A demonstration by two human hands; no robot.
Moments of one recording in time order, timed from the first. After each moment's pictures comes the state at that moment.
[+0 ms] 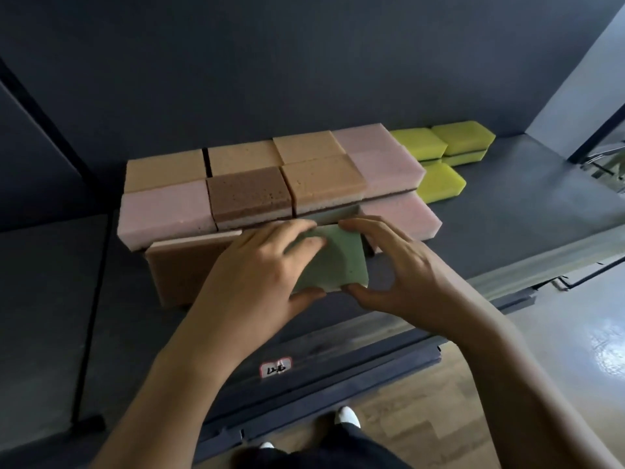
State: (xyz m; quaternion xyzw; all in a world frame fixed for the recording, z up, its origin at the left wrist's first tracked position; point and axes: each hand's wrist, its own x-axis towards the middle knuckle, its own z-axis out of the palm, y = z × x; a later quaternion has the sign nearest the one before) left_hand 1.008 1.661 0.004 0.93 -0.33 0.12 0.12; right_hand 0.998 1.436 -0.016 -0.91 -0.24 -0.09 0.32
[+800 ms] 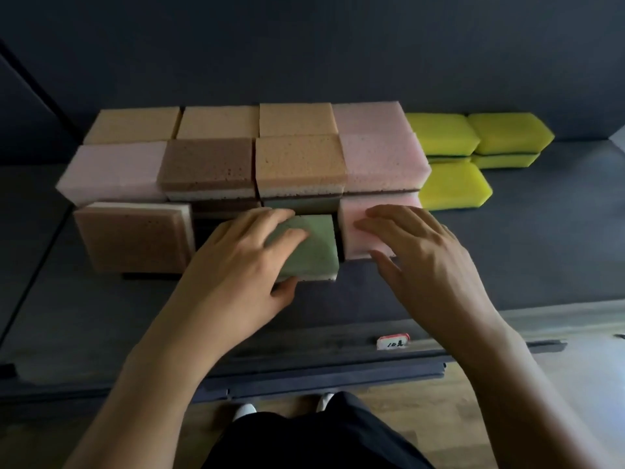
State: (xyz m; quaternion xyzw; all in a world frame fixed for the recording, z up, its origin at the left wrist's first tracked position) left_hand 1.011 1.592 -0.020 0.97 -0.19 0.08 0.10; right_hand 1.043 1.356 -0.041 -0.94 -0.24 -0.15 0.17
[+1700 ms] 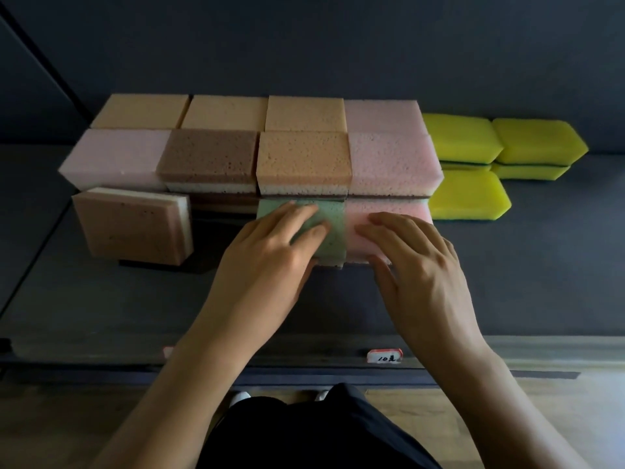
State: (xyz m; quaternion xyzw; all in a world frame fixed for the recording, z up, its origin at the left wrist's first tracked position) left_hand 1.023 1.556 -0.041 0.98 -0.14 0.14 0.09; right_hand 1.046 1.356 -0.058 -0.93 -0.22 -0.18 0.23
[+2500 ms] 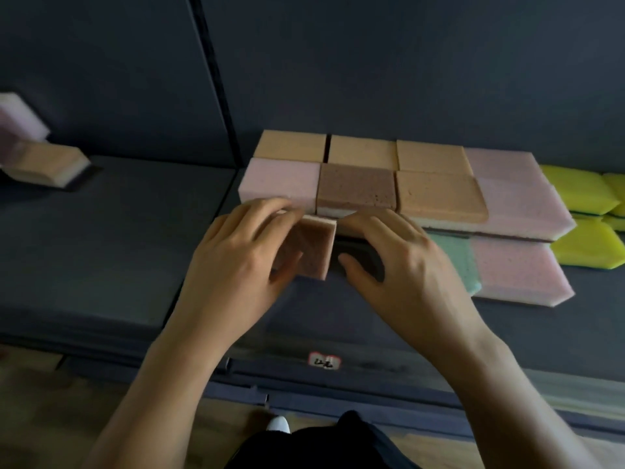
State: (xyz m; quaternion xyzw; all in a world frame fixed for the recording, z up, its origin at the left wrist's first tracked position) left_hand 0.974 1.724 -0.003 0.97 -0.07 0.22 0.08; right_hand 1.031 1.519 -0.001 -0.89 -0.34 -0.13 0.28
